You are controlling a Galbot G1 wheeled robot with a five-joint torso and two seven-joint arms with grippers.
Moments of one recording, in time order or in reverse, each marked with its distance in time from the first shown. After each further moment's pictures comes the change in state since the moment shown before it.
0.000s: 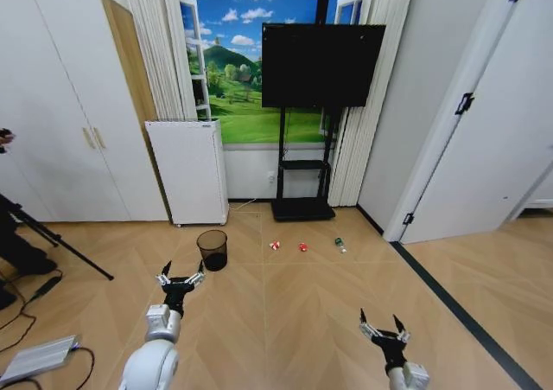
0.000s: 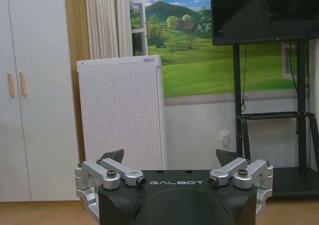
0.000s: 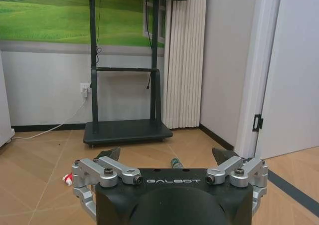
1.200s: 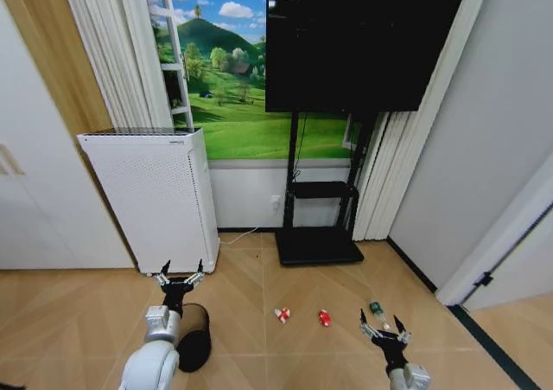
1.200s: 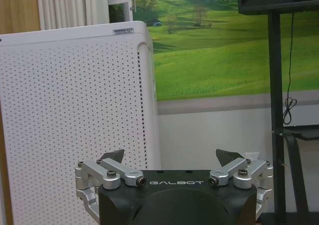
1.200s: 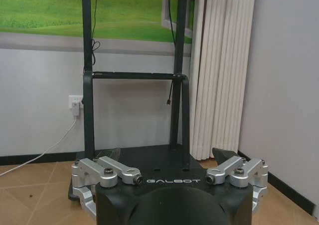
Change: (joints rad) left arm 0.004 -0.003 -0.002 -0.002 0.014 -0.016 -0.001; right arm -0.003 -0.002 0.005 -0.005 -0.001 0.011 -0.010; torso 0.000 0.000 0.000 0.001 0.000
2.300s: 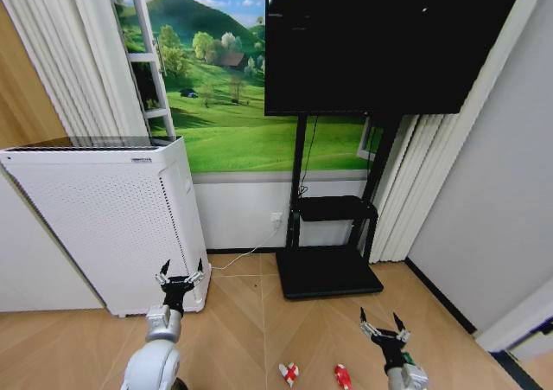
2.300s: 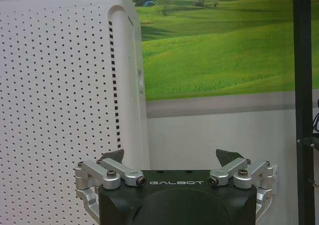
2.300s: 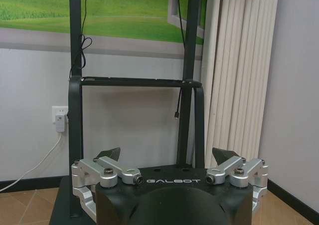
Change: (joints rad) left arm -0.006 -0.012 0.006 0.002 0.008 0.000 -0.015; right arm 0.018 0.006 -0.004 -0.035 -0.019 0.058 0.009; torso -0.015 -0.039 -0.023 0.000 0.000
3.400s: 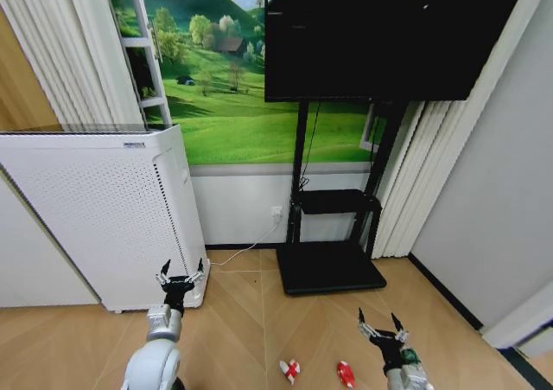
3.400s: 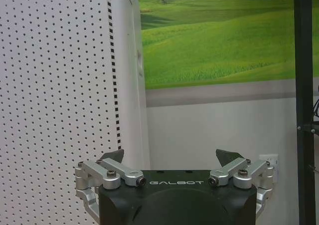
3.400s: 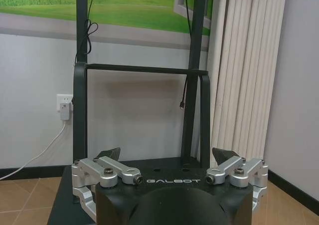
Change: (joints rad) left arm -0.004 -0.002 -0.001 0.001 0.001 0.004 0.002; right arm 0.001 0.001 0.001 -0.009 -0.012 0.014 -0.019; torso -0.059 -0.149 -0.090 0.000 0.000
